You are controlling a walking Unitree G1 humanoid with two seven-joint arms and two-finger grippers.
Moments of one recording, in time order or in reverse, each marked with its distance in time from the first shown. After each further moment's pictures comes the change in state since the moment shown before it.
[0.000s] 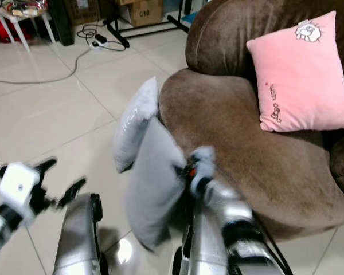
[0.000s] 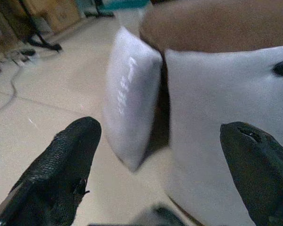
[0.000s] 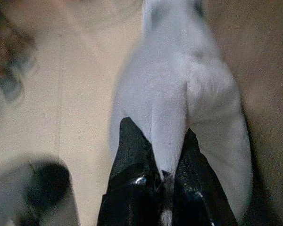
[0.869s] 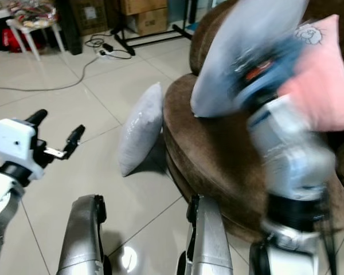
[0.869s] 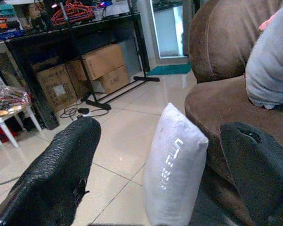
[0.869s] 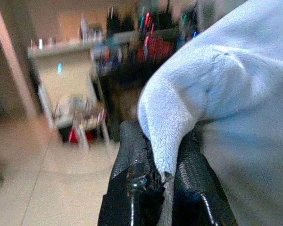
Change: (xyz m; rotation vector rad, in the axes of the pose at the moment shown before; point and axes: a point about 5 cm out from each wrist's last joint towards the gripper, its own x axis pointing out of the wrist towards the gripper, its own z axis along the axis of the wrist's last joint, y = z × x) left arm 0.036 0.015 0.048 0.006 -0.222 0.173; right arm -0.063 0.066 0.182 -0.270 -0.542 -0.103
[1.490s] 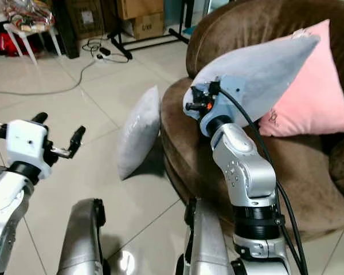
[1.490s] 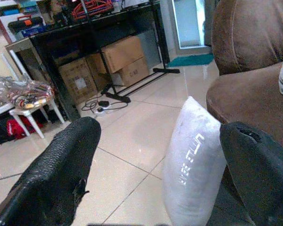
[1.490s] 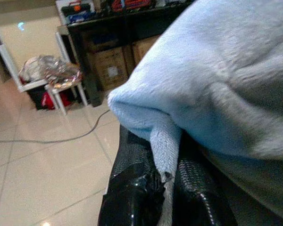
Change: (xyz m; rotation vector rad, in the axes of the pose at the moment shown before) left arm 0.005 -0.002 -0.011 0.059 0.066 0.102; right arm 0.008 0.017 -0.059 0.003 0.159 -0.147
